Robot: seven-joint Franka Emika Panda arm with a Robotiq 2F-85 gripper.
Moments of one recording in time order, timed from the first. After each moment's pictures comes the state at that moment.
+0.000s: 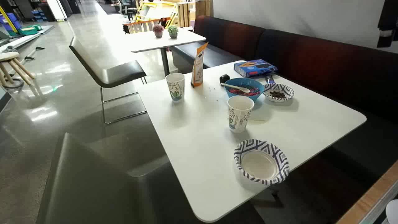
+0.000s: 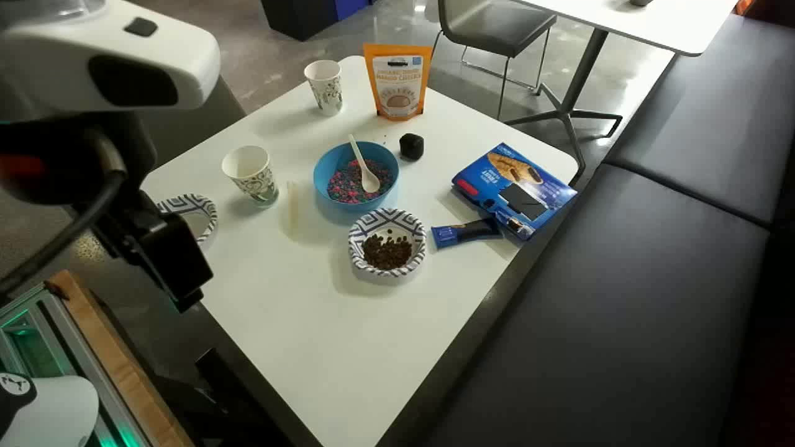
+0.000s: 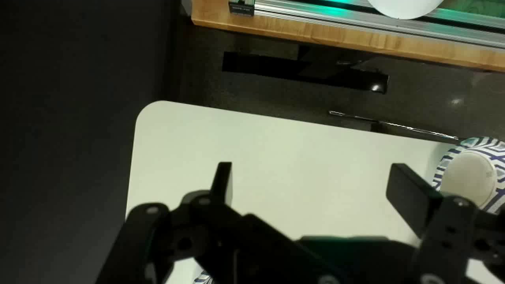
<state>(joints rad) -0.15 -0.60 -0.26 -2.56 -0.26 1.75 -0.42</state>
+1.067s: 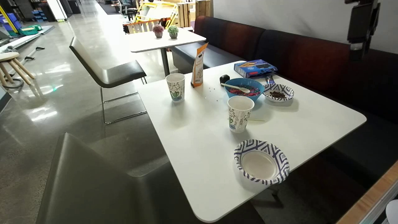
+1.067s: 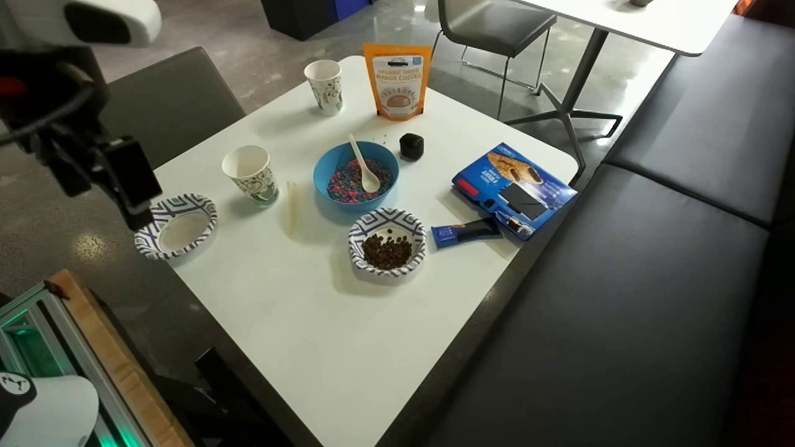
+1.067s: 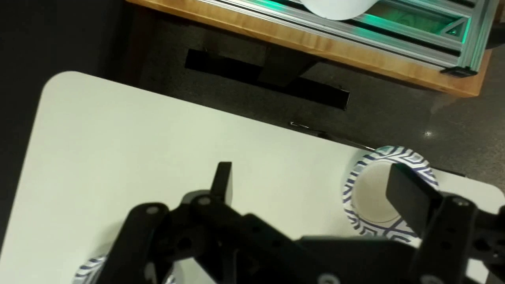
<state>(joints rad) -0.01 -0.63 -0.07 -2.61 -0.09 1.70 -0.31</state>
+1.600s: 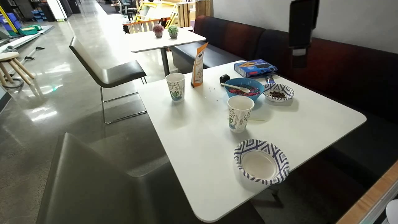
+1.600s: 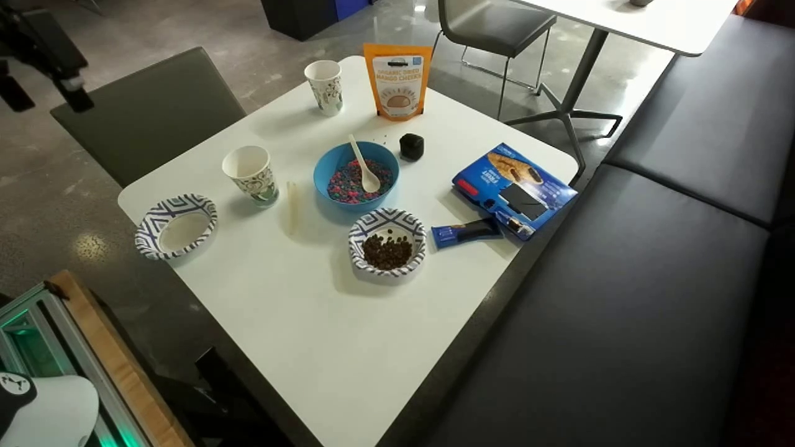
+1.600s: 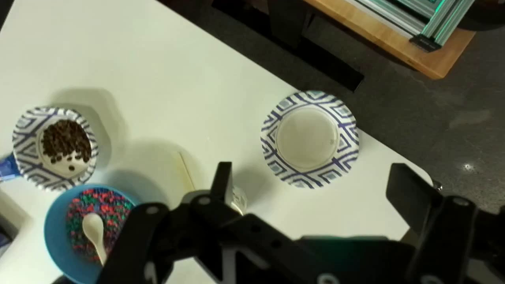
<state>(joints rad) 0.24 -0.54 0.24 -2.47 -0.02 1.75 -0.11</state>
